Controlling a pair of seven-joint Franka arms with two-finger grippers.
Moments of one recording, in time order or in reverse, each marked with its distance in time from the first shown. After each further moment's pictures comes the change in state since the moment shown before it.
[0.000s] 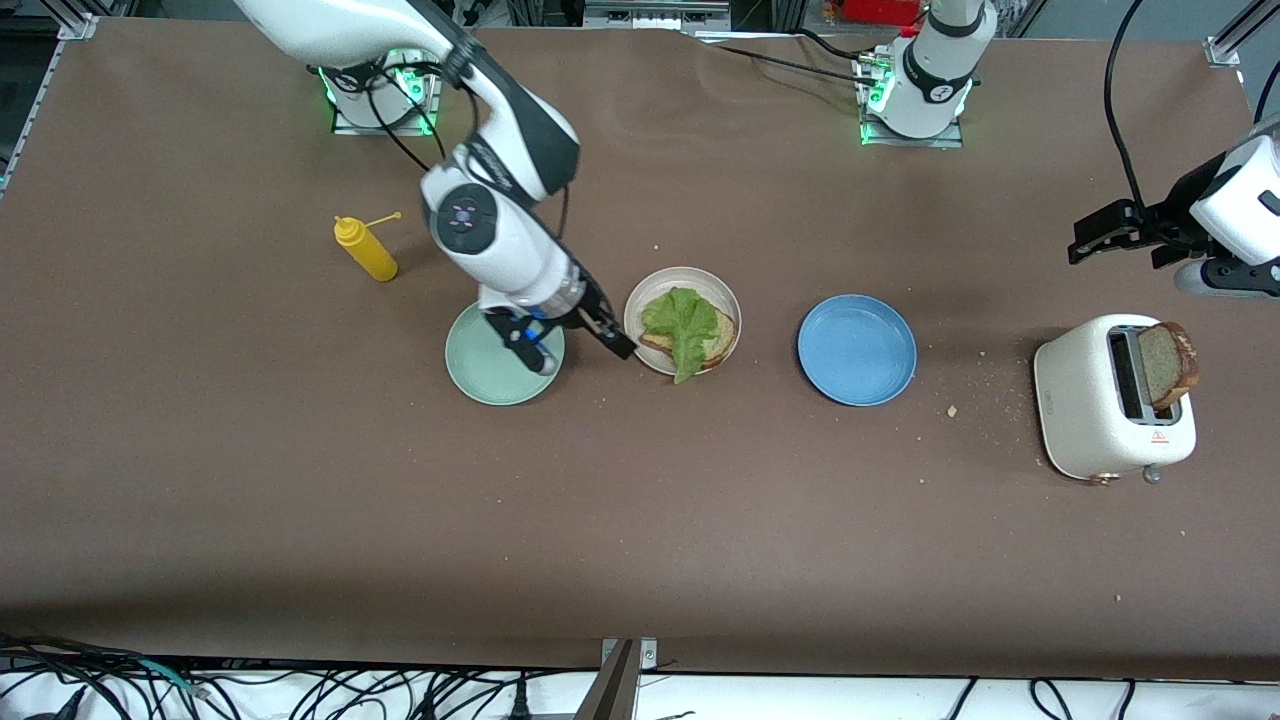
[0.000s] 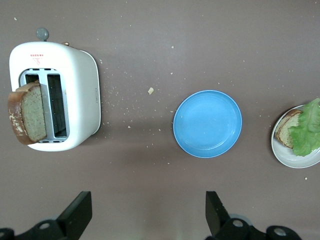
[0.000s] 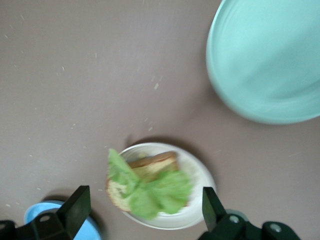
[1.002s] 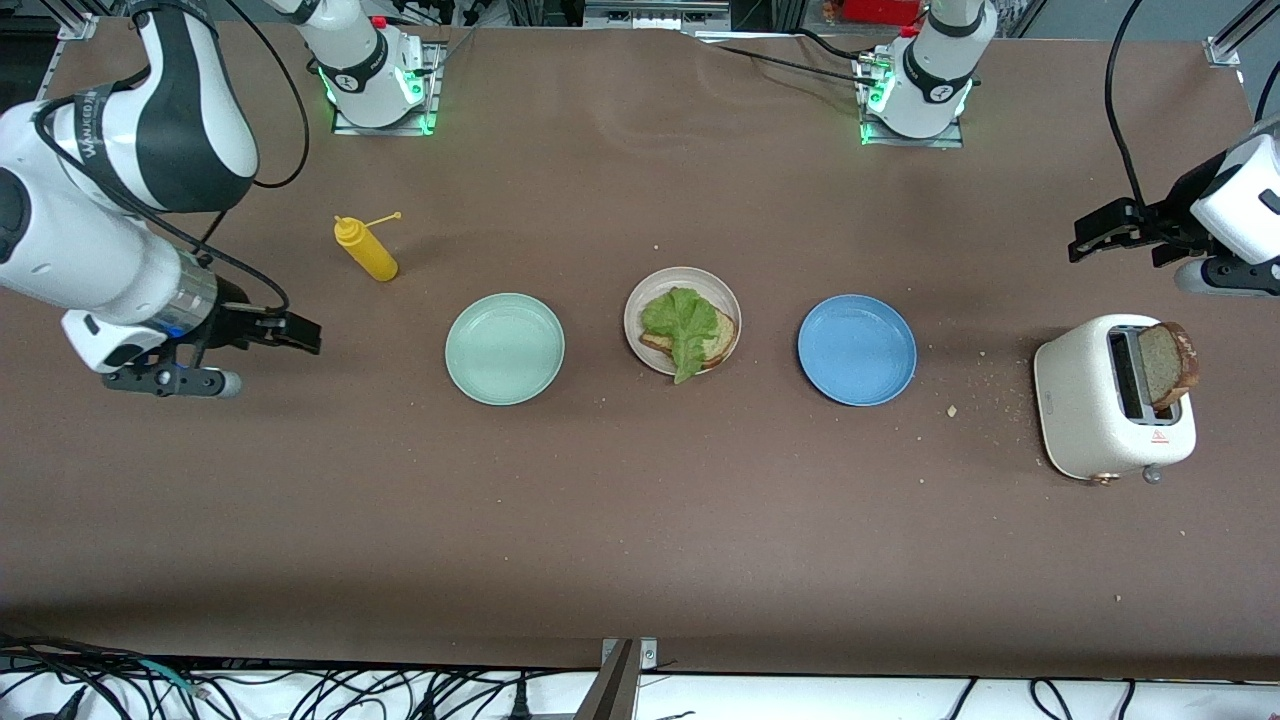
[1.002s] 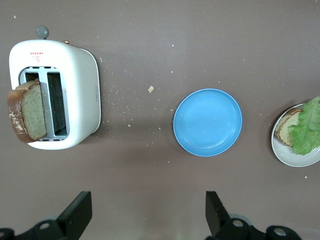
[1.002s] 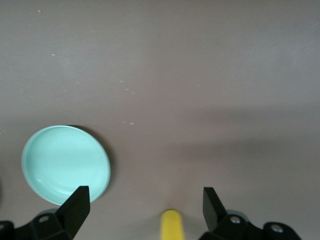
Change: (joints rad) left arm 0.001 0.000 0.000 0.001 0.000 -0.007 0.000; right arm -0.102 -0.244 -0.453 0.000 -0.077 -0.383 -1.153
